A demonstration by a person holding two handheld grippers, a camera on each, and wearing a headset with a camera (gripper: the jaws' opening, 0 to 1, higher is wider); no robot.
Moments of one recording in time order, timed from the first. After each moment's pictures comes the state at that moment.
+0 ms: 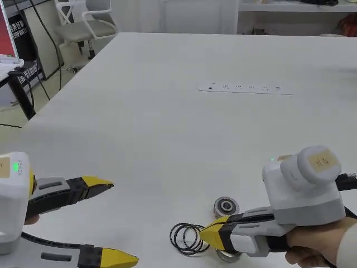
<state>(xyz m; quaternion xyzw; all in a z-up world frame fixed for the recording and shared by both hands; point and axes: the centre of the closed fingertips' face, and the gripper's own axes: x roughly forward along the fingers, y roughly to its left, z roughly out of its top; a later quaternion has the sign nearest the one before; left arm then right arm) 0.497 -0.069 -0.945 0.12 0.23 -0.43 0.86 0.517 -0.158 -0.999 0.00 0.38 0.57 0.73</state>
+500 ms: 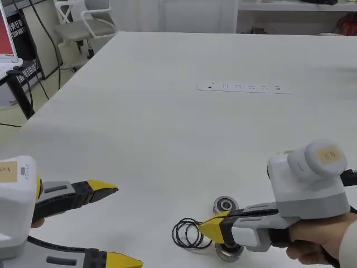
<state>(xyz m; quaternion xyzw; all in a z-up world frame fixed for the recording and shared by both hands) 0.495 -0.074 -0.947 0.12 0.23 -0.44 0.86 0.519 -0.156 -0.986 0.04 0.38 0.57 0.73</state>
